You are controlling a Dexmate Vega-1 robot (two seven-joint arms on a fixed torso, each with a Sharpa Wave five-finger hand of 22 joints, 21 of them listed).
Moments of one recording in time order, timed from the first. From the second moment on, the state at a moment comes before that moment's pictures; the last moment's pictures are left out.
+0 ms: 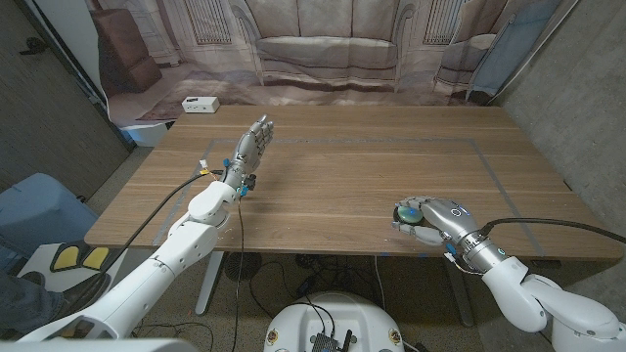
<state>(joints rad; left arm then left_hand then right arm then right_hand) 0.96 0.57 0.36 -1.52 -0.62 -0.31 0.01 0.19 -0.02 0.38 -0.09 0.19 0.10 0.08 0.19 0.18 0.04 0.06 0.22 0.20 -0.01 0.06 0.19 0.17 -0.10 0.04 0.20 0.17 -1.69 -1.14 -0.21 -2.17 -0.60 -0.20 -0.49 0.31 0.02 0.36 -0.14 0.24 0.51 -0.05 0.20 0.19 0.52 -0.02 0.20 0.19 0.49 -0.05 0.24 0.20 0.58 -0.03 0.21 0.17</state>
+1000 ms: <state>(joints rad) 0.95 0.57 0.36 -1.52 -0.62 -0.31 0.00 0.18 -0.01 0.38 -0.09 0.19 0.10 0.08 0.19 0.18 0.04 0.05 0.21 0.20 -0.01 0.06 0.19 0.17 -0.10 0.04 0.20 0.17 -1.67 -0.99 -0.12 -2.15 -0.51 -0.07 -0.50 0.32 0.02 0.36 -0.14 0.23 0.48 -0.03 0.19 0.19 0.49 0.00 0.19 0.20 0.46 -0.05 0.23 0.22 0.58 -0.03 0.20 0.17</state>
